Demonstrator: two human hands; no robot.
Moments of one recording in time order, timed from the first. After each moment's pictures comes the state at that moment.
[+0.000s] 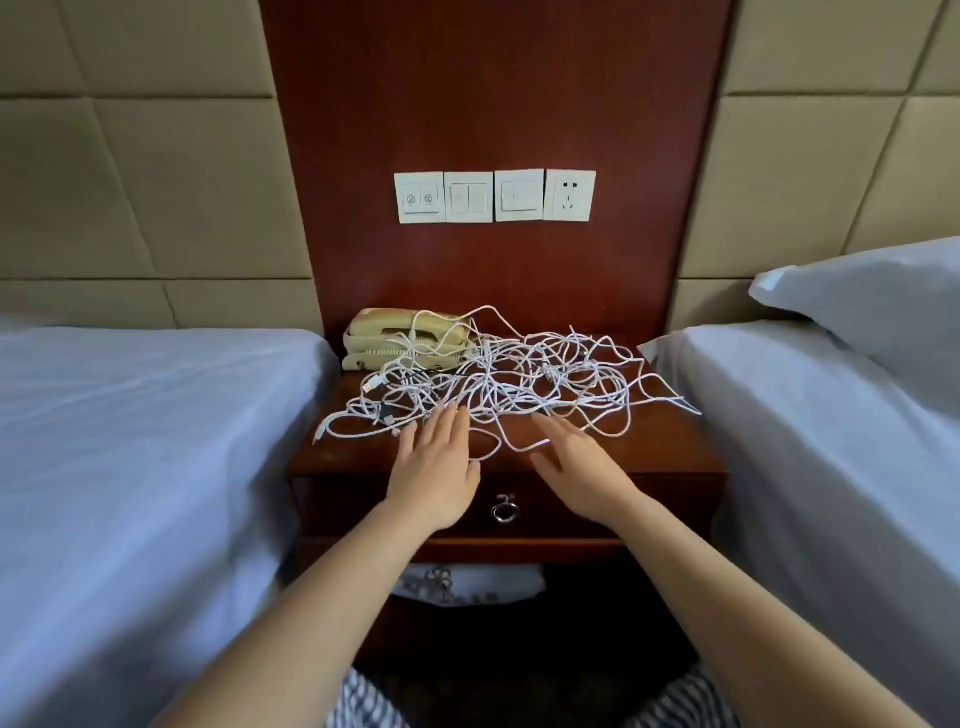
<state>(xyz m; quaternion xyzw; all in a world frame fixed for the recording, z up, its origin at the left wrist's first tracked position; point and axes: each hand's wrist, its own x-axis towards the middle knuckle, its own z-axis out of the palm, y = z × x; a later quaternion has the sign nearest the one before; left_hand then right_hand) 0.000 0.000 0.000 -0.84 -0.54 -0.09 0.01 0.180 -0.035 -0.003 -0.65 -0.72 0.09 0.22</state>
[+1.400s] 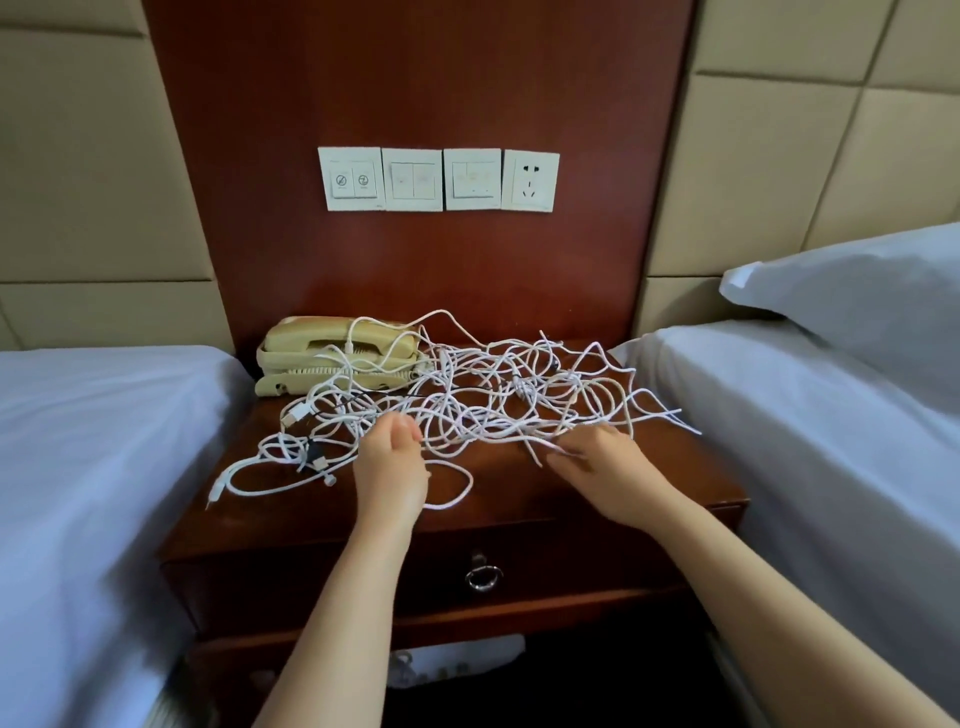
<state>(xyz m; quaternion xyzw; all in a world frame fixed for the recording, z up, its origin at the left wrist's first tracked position) 0.034 0.083 -0.020 -0.56 -0.53 -0.53 -0.36 0.236 0.021 -0.017 -0.67 -0.70 0.00 0.23</state>
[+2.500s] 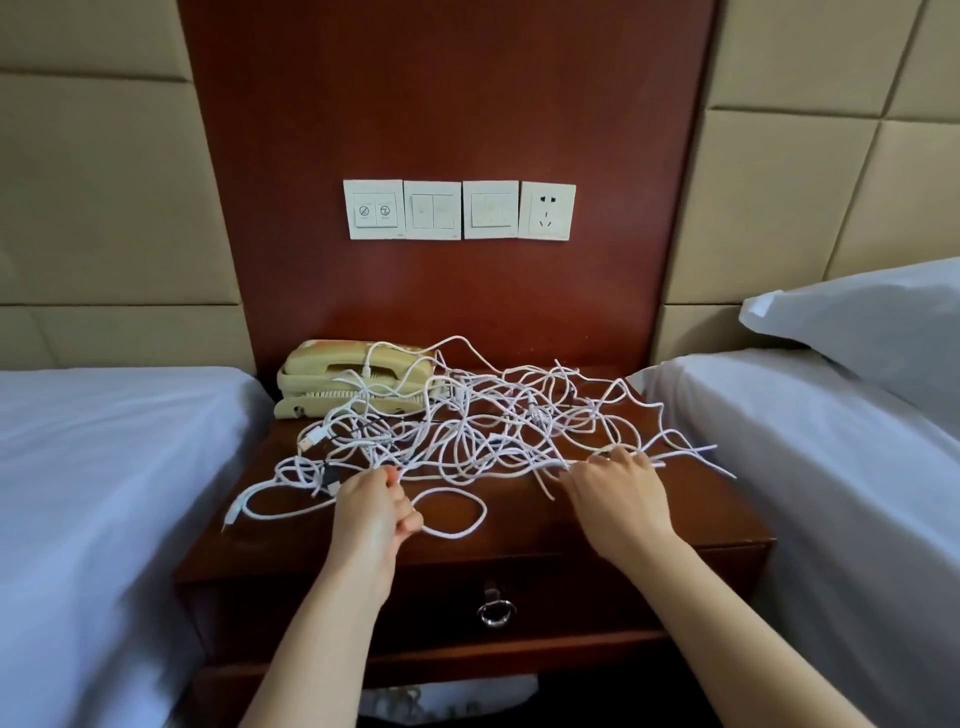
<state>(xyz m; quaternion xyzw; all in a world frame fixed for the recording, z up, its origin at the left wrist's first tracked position) 0.011 0.088 -0.021 -0.29 -0.42 -0.56 -0.65 0.210 0.026 -0.013 -0.74 -0.64 -0.20 0.03</state>
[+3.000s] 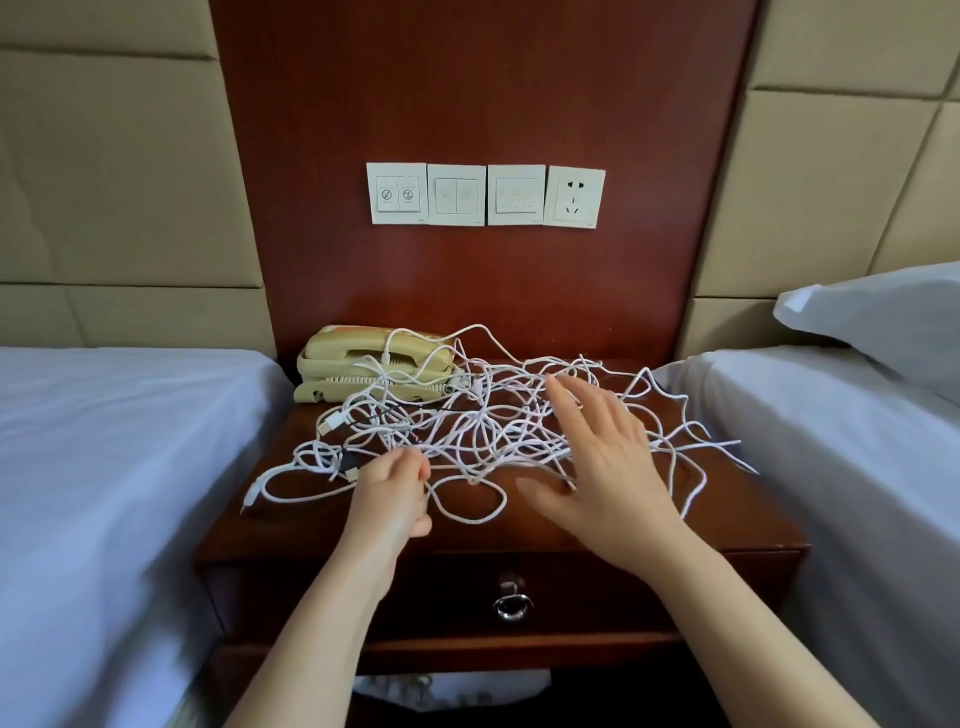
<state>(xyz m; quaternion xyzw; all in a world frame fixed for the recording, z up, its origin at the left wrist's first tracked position) 0.002 0.081 -0.022 -0.49 -0.46 -0.50 -0.54 0.182 0.021 0.002 -0.60 -0.71 -0.17 0.32</state>
